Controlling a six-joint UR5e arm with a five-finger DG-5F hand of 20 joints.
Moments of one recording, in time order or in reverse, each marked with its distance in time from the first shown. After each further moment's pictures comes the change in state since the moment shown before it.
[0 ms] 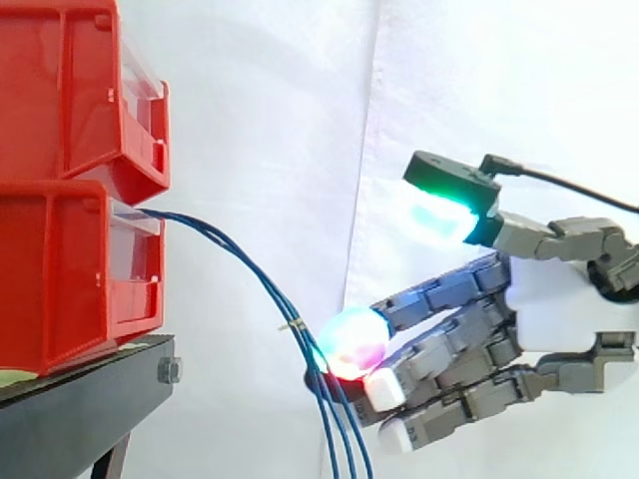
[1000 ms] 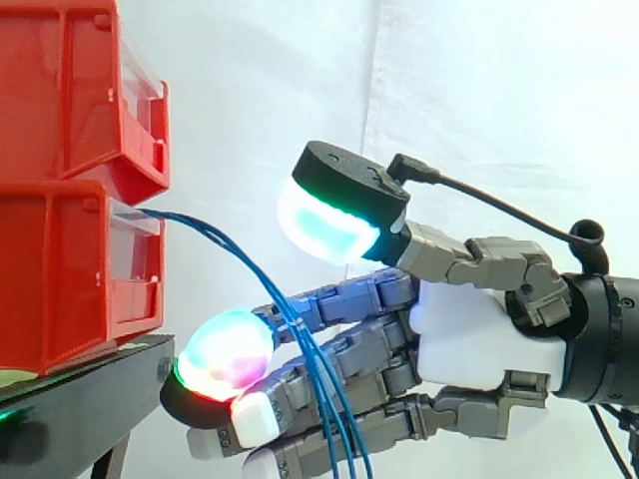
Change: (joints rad) arm 0.046 -0.163 0.181 0.100 -0.042 -0.053
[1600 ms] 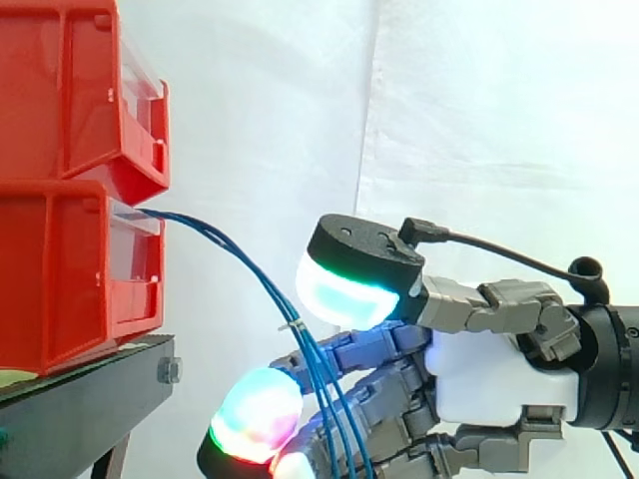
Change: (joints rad) arm -0.027 0.000 -0.013 -0.065 -0.059 0.041
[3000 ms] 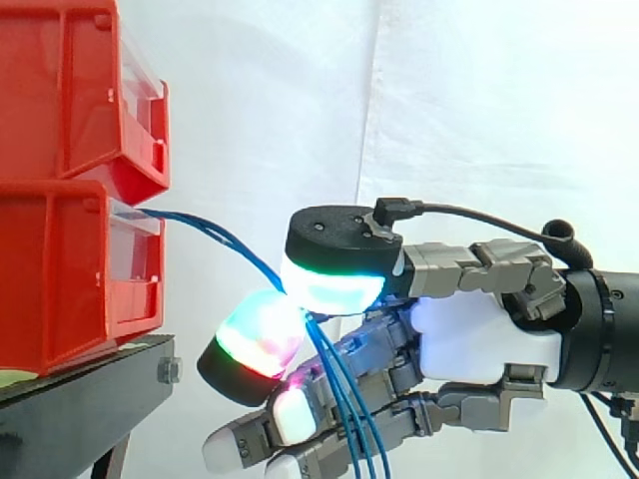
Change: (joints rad) arm -0.013 0.003 0.036 -0.003 -0.048 -0.002
